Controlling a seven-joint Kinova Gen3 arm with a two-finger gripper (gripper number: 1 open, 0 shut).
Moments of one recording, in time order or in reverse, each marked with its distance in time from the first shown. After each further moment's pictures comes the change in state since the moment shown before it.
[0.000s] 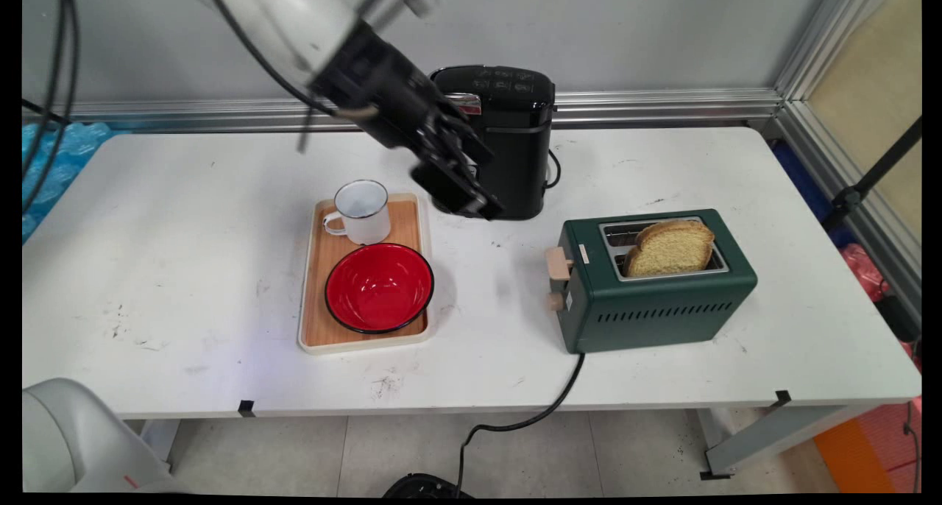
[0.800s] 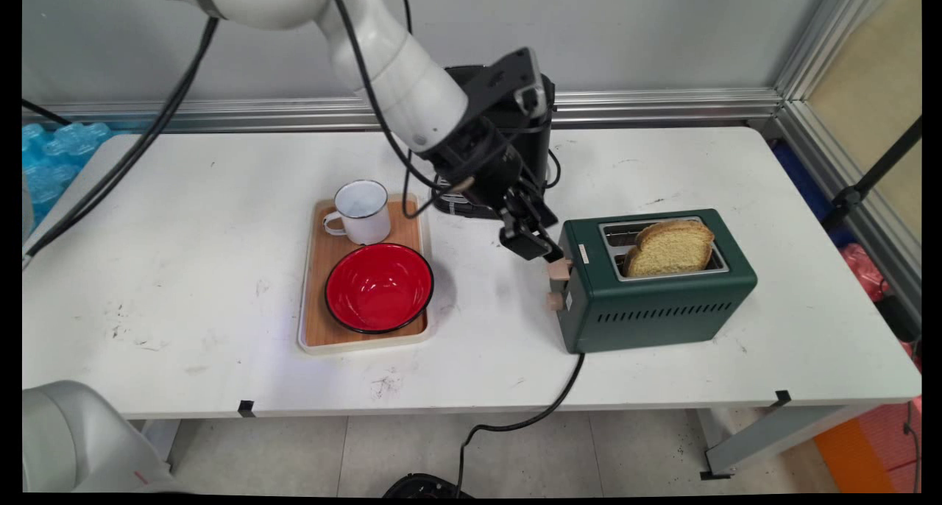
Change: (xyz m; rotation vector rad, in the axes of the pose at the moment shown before) arm 0.018 -0.009 0.113 0.001 -0.087 0.086
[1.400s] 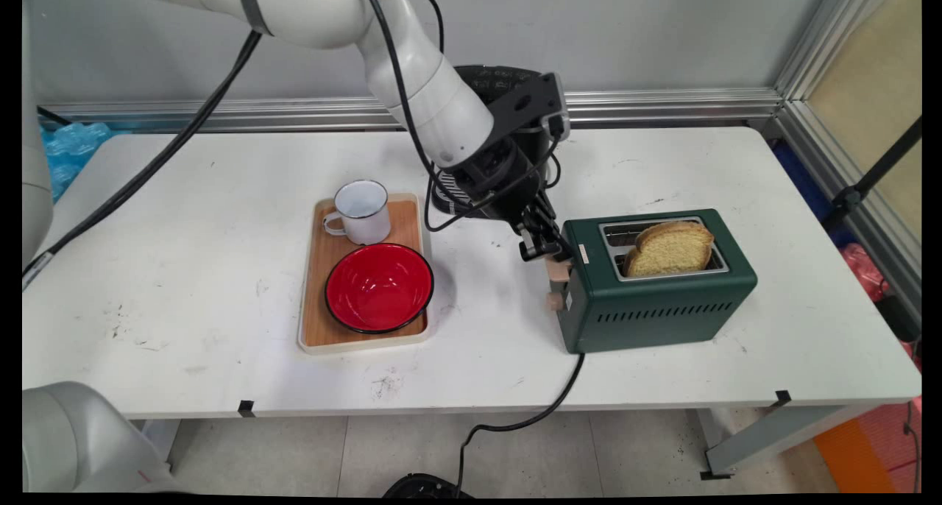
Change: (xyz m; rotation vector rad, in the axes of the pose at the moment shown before) arm 0.008 -0.004 0.031 -0.010 -0.043 0.020
